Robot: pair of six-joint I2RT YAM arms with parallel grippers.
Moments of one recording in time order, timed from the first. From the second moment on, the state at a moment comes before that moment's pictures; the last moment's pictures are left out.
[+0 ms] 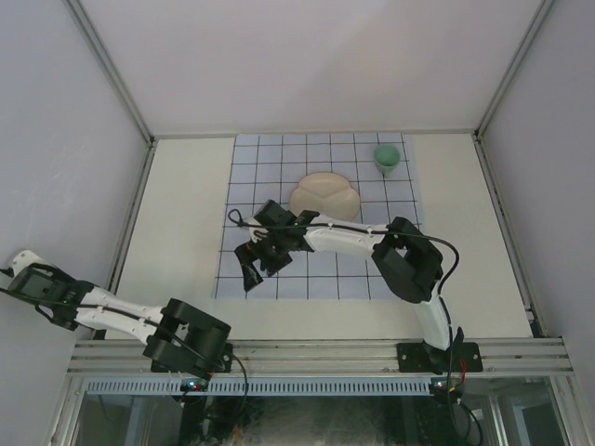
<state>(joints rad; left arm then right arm) 1.24 0.94 0.70 -0.35 0.21 0.11 0.97 2.07 1.53 -0.48 -0.44 0.38</state>
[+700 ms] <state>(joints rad) 1.37 1.00 0.73 -0.35 0.34 0.12 1.07 2.19 1.68 -0.53 -0.75 0.20</state>
